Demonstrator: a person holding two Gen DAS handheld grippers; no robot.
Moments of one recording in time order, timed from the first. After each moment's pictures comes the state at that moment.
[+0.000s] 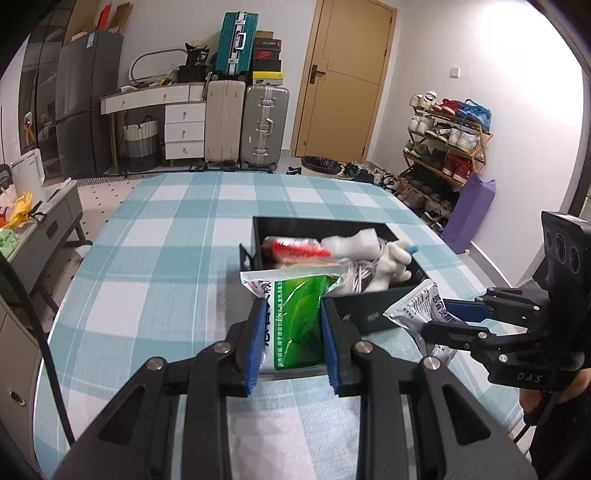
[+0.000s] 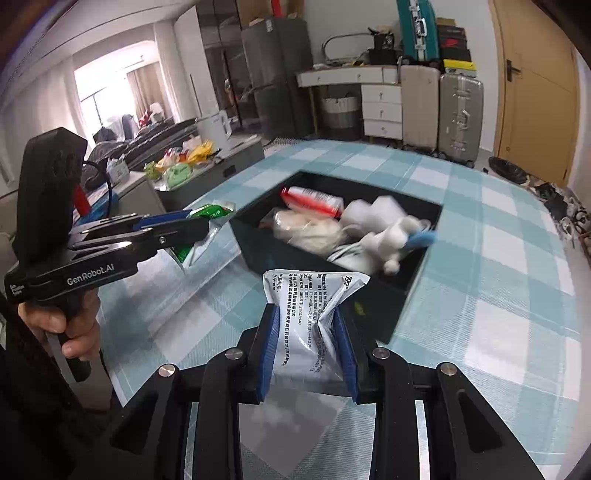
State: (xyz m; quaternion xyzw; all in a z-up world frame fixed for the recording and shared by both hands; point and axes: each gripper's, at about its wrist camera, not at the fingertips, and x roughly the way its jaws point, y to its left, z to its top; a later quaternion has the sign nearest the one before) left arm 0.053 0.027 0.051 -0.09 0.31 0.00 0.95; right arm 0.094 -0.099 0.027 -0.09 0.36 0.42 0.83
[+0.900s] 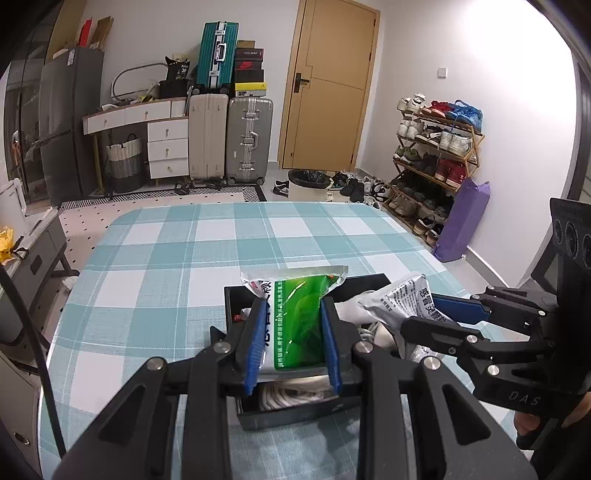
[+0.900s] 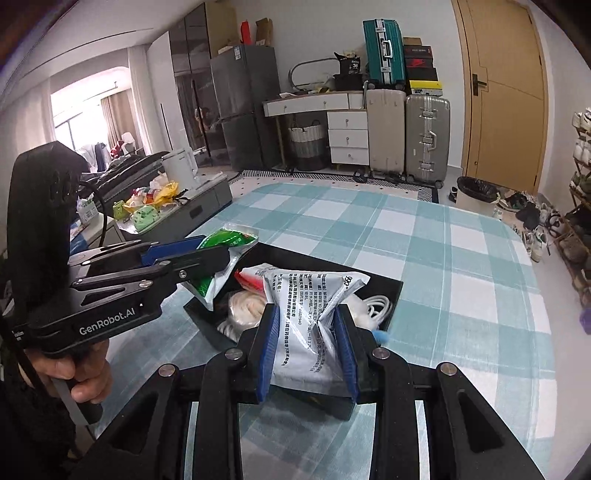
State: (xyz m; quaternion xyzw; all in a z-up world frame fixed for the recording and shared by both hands) left arm 0.124 0.023 0.069 -0.07 0.30 -0.02 0.95; right arm 0.141 -0.080 0.068 -0.07 0.33 0.37 0.87
